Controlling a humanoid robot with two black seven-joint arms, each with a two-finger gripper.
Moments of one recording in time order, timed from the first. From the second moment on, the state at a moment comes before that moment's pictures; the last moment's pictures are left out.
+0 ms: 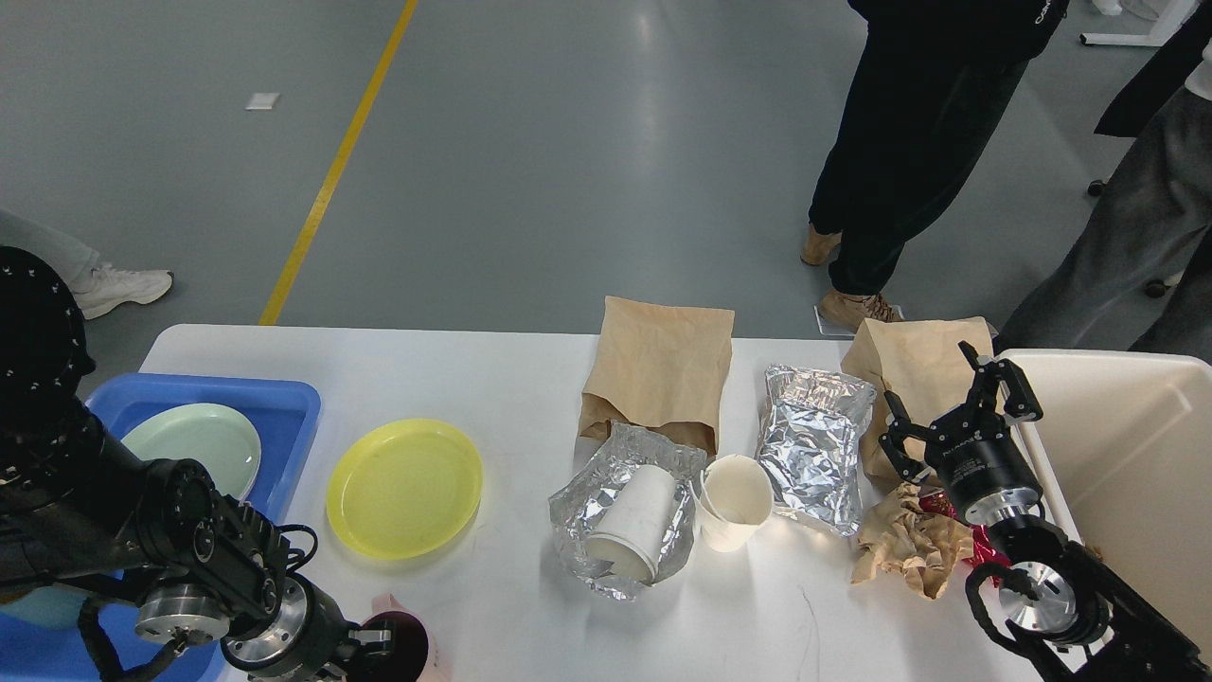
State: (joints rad) left arm -1.53 0.22 1.32 -1.60 -0.05 -0.03 -0.09; right arm 0.21 -0.26 1.17 0.89 -0.36 0.30 0.34
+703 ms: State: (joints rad) left arm -1.99 0.29 1.49 -1.66 -0.02 -0.46 -0.17; right arm 0.21 -0.26 1.17 0.89 -0.36 0.30 0.34
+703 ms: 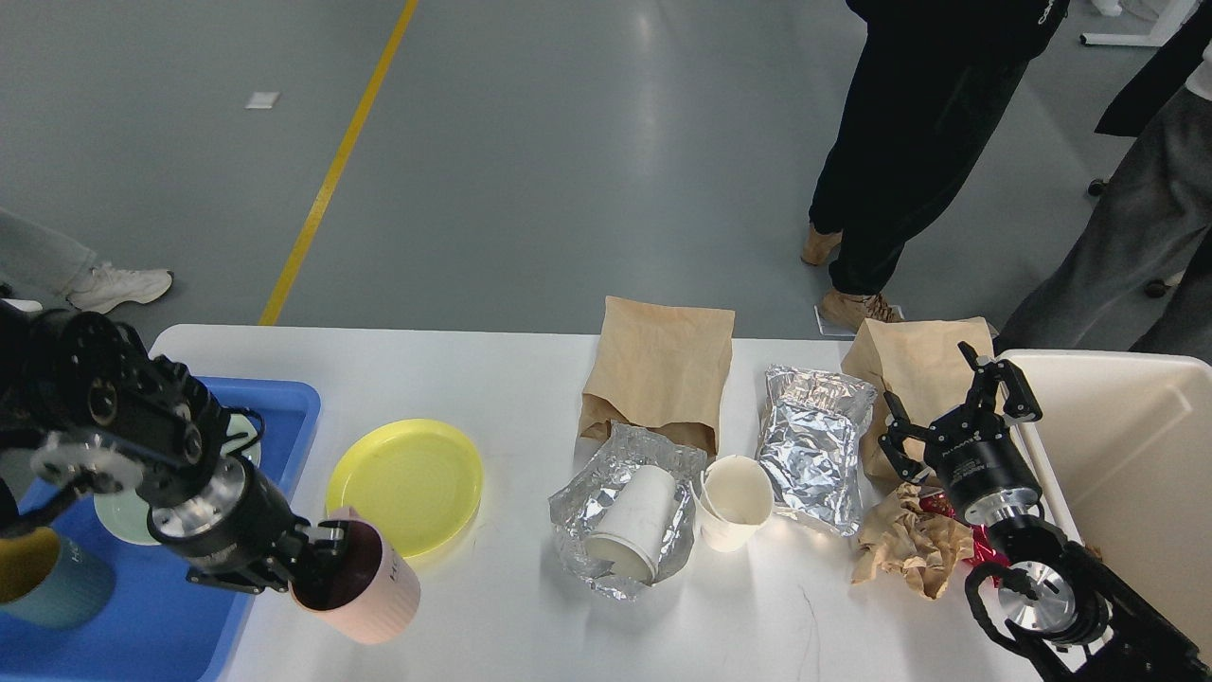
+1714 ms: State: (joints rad) left arm -1.69 0.63 1.53 -1.02 0.27 -0.78 -0.36; right arm 0.21 -0.26 1.17 0.89 -0.36 0.30 0.34
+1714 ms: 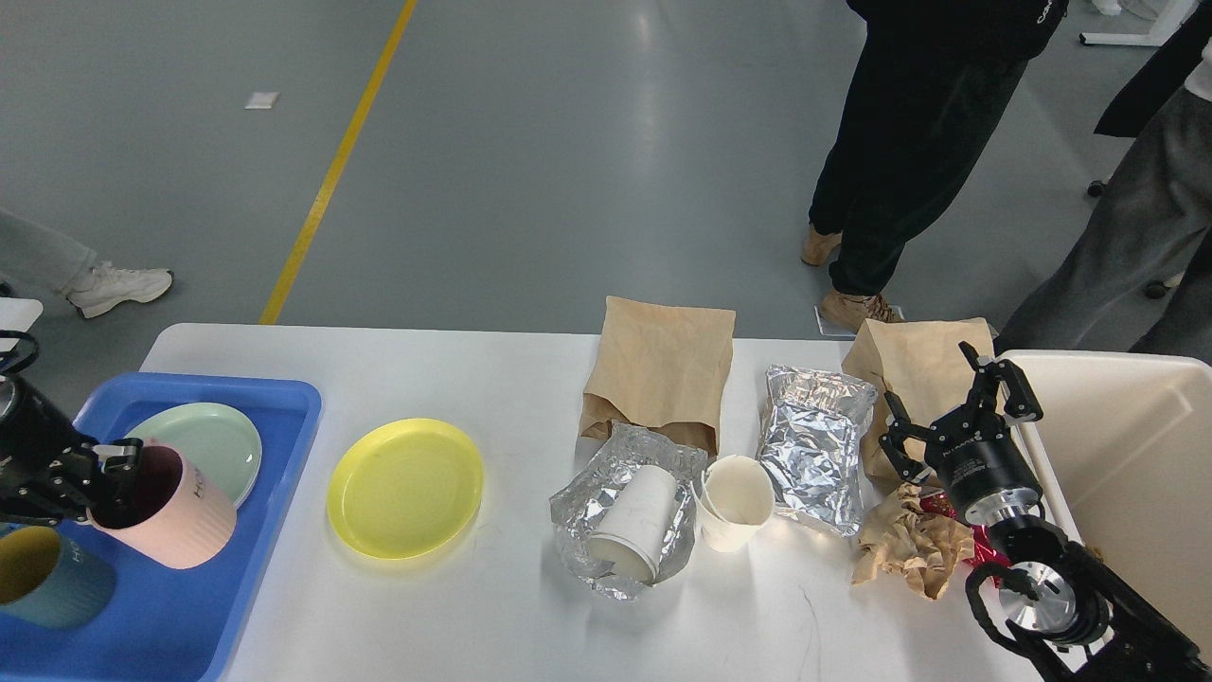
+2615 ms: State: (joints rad) left arm -1.28 0.66 1.33 -0.83 0.33 -0.64 -0.35; right arm 0.21 -0.26 1.17 0.89 -0.36 0.30 0.34
